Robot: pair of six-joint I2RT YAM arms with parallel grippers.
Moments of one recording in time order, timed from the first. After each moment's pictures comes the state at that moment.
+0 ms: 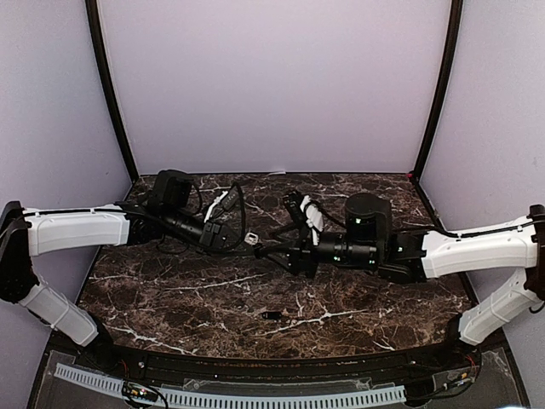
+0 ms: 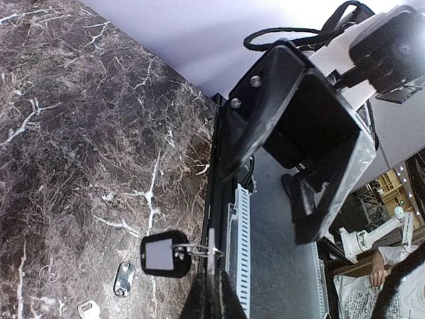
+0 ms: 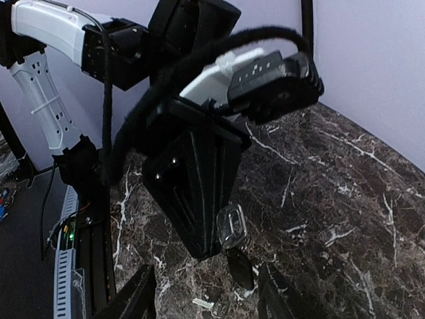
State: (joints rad) left arm -0.66 1.44 0.92 -0.05 1.00 -0.29; right arm 1.09 1.38 0.83 0.36 -0.19 0.07
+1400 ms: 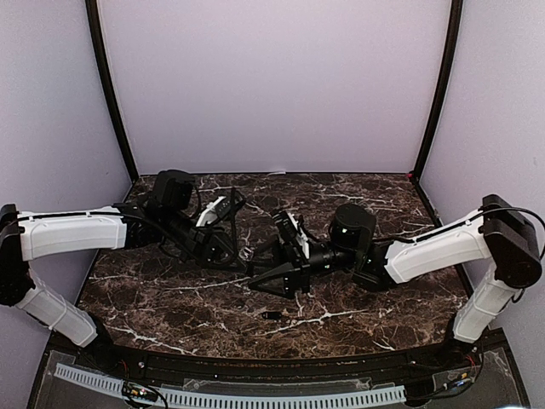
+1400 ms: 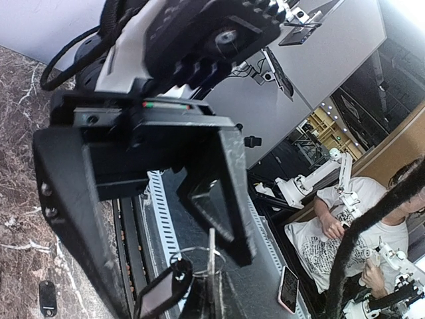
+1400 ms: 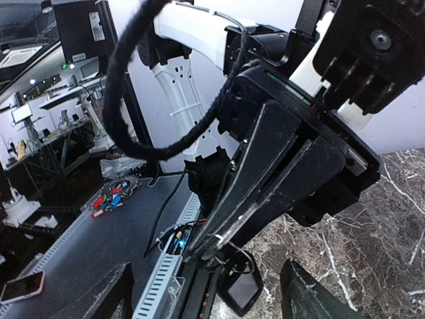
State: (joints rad) left arm -0.72 1.40 0.92 -0.05 1.33 -0.20; right arm 1.05 1.63 0.81 0.85 -0.78 0.26
